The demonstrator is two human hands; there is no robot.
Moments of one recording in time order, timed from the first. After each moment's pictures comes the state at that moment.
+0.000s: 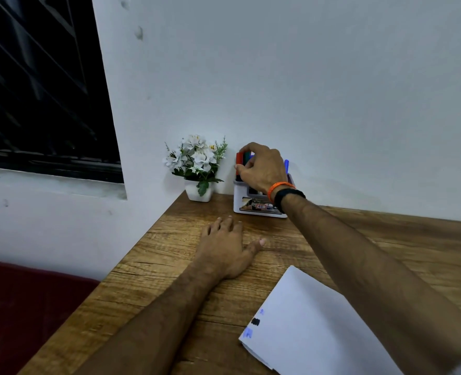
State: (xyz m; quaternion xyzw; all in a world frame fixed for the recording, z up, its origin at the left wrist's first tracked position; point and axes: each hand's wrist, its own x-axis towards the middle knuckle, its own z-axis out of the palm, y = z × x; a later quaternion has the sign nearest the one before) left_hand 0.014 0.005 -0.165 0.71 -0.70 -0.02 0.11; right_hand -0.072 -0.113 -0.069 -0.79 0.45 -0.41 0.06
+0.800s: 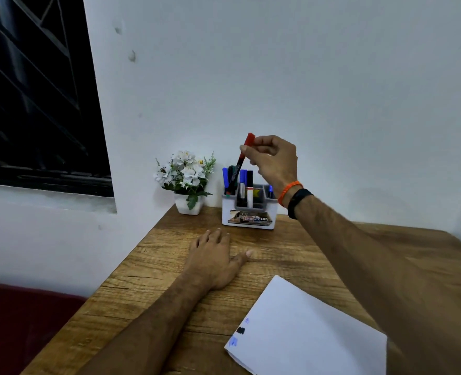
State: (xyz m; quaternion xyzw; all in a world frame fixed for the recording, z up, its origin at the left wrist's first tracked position) left_hand 0.016 0.006 -0.165 0.70 -0.70 -0.03 0.12; right_hand -0.107 -0.076 -0.025 -0.62 0.35 -0.63 0.31
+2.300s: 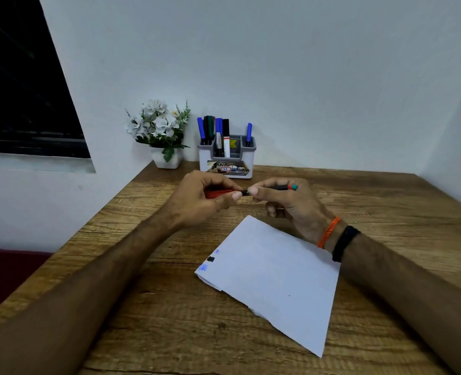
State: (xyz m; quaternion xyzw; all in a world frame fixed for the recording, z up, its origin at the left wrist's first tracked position) left_hand -0.003 0.043 -0.133 0.46 -0.75 -0.21 0.42; right_hand -0.215 0.028 -0.129 -0.63 0.37 -0.45 0.52
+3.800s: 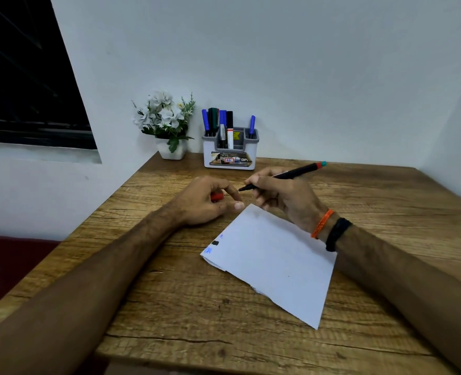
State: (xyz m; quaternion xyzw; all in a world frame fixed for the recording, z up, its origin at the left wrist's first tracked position) left_hand 0.002 0.048 -0.145 0.51 -0.79 -0.17 0.30; right_hand -0.204 0.043 -0.124 -0.64 0.32 -0.43 0.55
